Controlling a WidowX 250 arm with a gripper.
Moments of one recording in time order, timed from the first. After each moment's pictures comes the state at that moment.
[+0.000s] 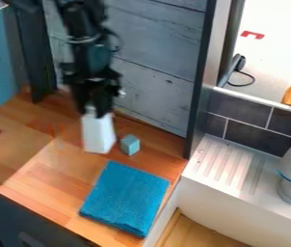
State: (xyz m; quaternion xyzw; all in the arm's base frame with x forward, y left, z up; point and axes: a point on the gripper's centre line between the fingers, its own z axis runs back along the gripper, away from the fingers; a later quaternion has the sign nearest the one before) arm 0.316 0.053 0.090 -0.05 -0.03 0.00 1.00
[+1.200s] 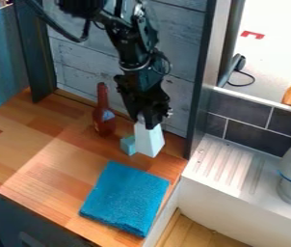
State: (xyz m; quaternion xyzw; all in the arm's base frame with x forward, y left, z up) arm 0.364 0.007 0.062 -0.03 -0.13 -0.10 0.99
